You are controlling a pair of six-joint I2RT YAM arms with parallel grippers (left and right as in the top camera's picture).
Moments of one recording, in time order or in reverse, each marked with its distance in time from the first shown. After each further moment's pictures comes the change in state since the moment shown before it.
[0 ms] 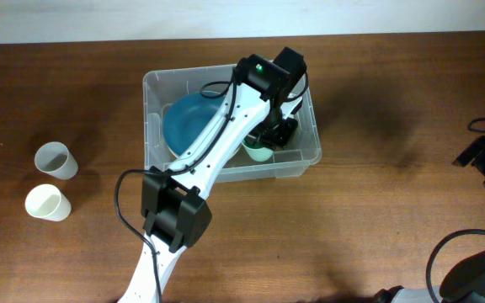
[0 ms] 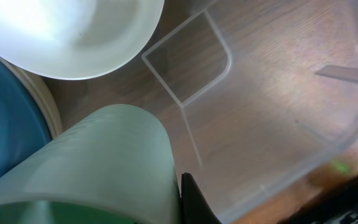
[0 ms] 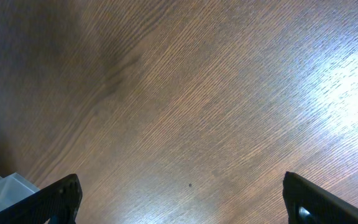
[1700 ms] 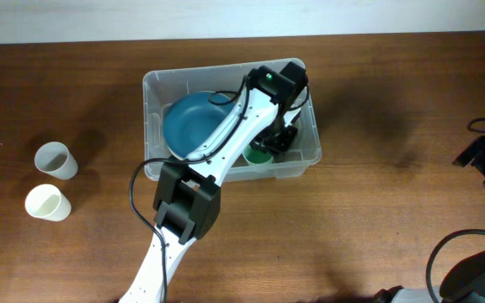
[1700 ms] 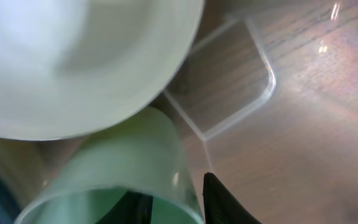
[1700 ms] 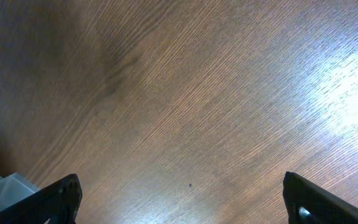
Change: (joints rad) left arm 0.000 0.111 -0.028 0.077 -0.043 -0.004; right arm 0.000 0.000 0.000 0.000 0.000 0.000
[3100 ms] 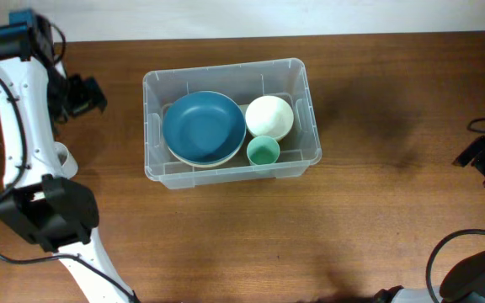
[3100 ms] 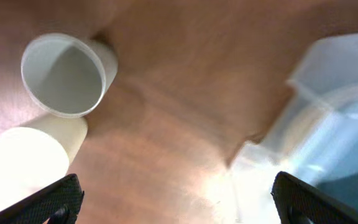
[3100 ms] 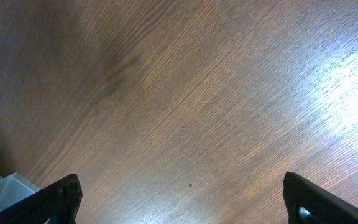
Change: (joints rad) left arm 0.888 -0.285 -0.033 -0.205 -0.134 -0.168; right arm 0.000 0.000 0.000 0.000 0.000 0.000
